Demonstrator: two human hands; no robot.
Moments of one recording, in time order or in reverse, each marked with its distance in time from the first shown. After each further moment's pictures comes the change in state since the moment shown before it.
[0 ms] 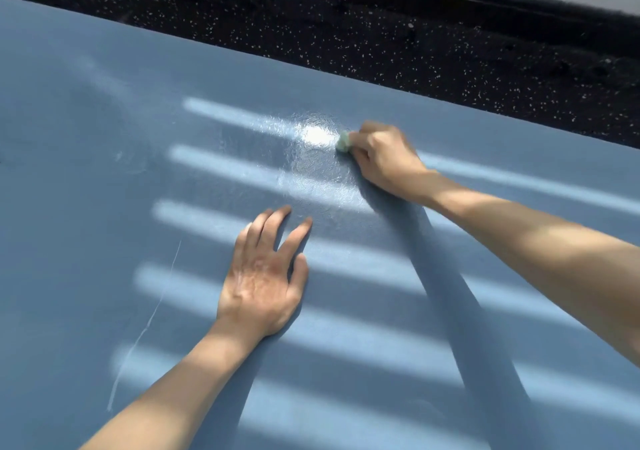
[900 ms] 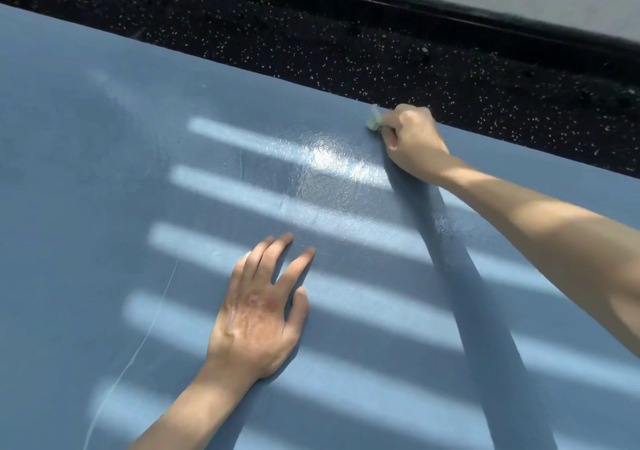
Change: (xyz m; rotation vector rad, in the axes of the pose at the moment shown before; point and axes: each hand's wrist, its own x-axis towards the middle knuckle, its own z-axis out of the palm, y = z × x) left_hand 0.002 0.000 -0.002 -0.041 0.005 -0.018; right_hand 0.056 0.056 -0.008 -0.053 0.074 0.193
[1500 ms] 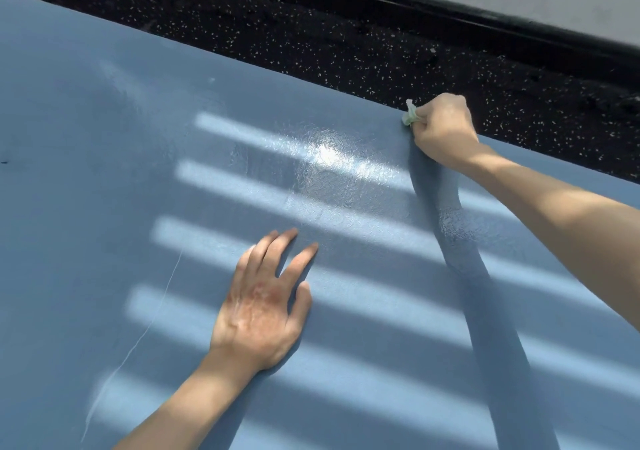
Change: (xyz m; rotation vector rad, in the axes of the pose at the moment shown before) left_hand -0.001 0.000 -0.001 -0.001 -0.041 -0.035; right_hand 0.012 0.019 -0.020 -0.125 -0.022 0.235
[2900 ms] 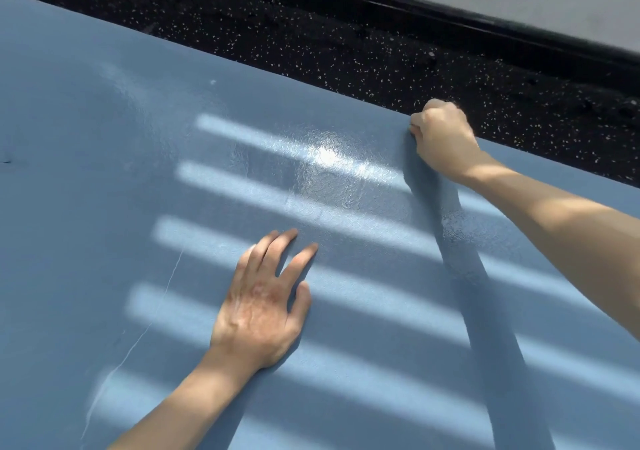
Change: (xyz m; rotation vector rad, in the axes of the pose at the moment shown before) left_hand 0.001 0.001 0.000 -0.001 0.019 0.021; right_hand -0.018 0.001 -0.006 -0.177 0.059 -0.300
